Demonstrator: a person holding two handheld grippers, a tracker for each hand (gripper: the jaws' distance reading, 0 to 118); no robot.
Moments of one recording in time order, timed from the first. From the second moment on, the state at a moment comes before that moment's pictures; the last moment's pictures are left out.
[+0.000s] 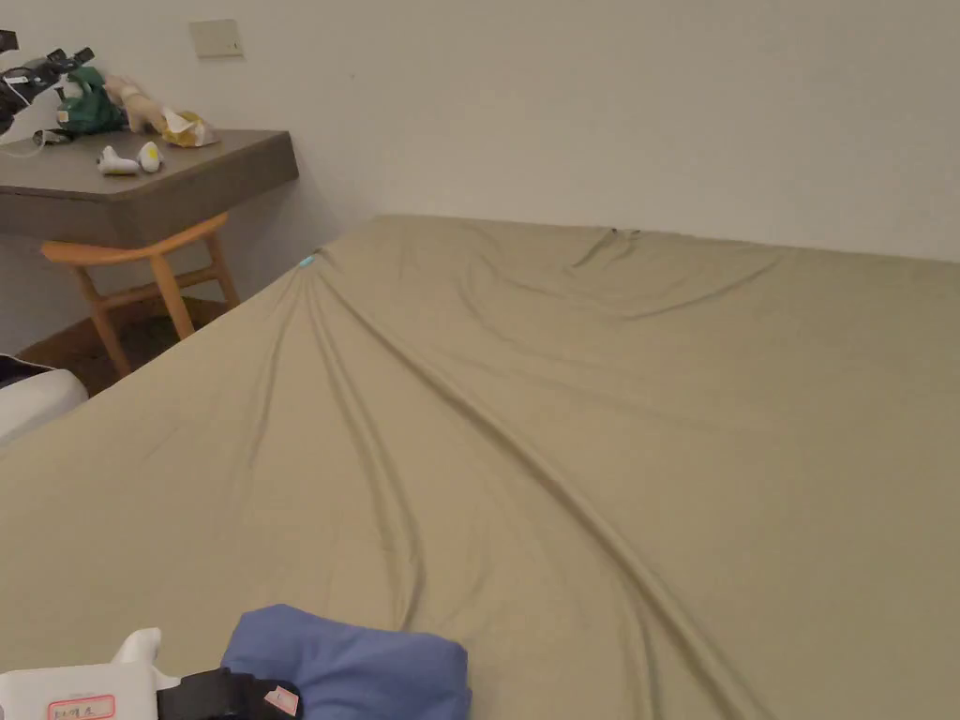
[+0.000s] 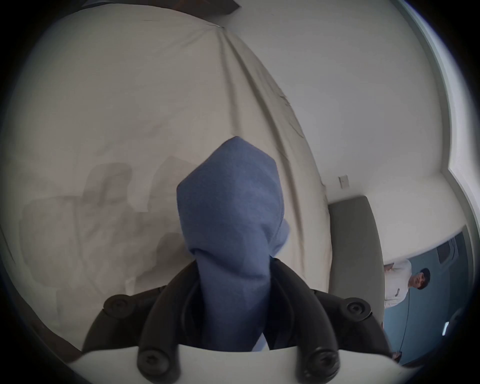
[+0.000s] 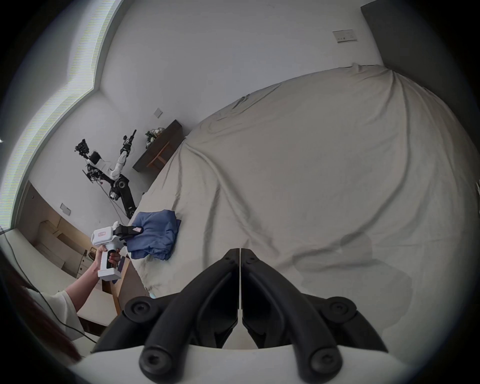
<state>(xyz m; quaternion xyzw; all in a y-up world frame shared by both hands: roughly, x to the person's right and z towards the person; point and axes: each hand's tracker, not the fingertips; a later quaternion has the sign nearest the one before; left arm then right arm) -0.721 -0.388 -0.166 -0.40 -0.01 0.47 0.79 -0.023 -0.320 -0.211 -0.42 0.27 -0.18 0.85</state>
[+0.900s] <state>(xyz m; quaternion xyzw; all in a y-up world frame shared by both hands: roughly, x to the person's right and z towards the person) -0.342 -0.229 -0.078 -0.22 -0.04 0.17 0.96 0.146 -0.215 -0.028 -0.13 0.05 -0.13 0.98</state>
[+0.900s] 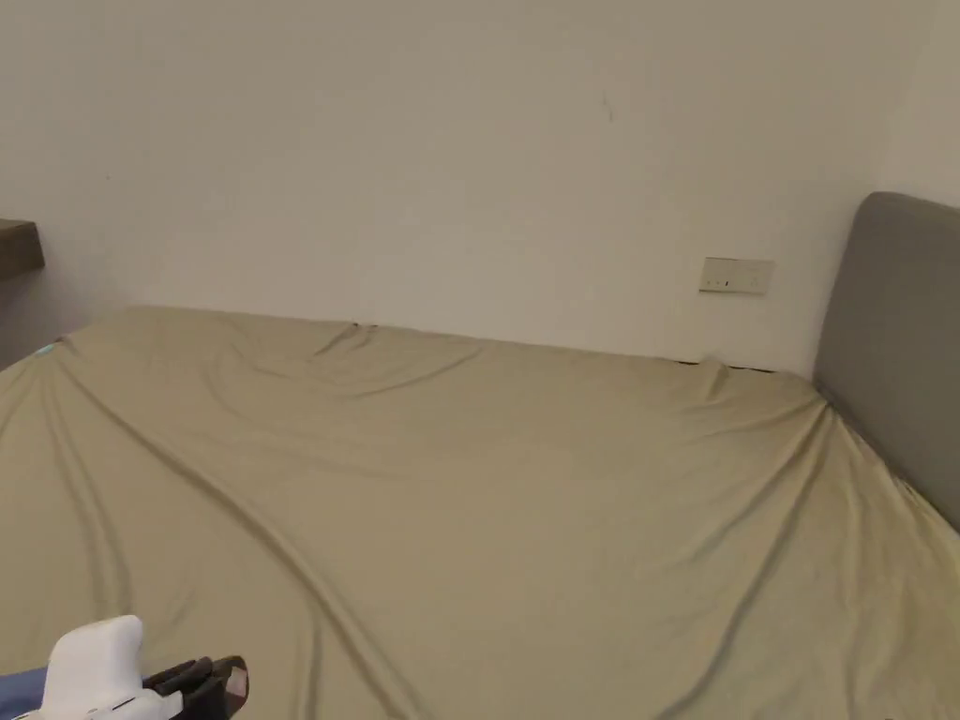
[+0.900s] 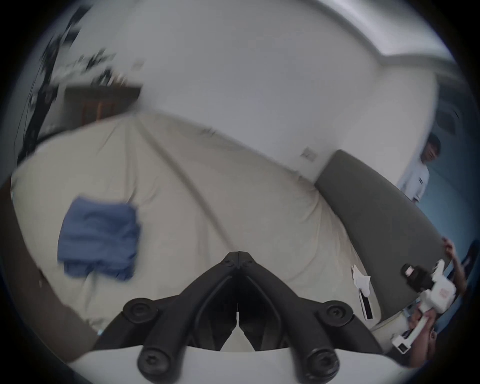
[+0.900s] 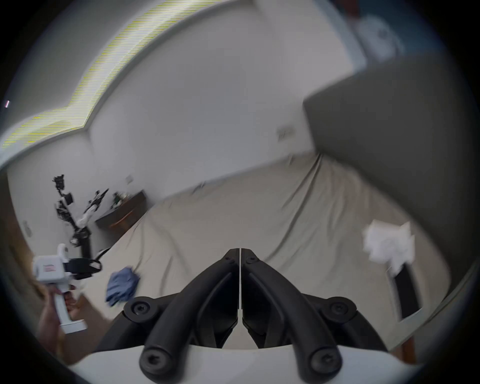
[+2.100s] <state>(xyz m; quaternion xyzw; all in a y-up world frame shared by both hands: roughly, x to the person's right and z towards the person) -0.211 -0.160 -0.032 0.08 0.01 -0.01 1.00 0.100 -0.162 -0.003 0.06 -0.08 0.05 0.99</state>
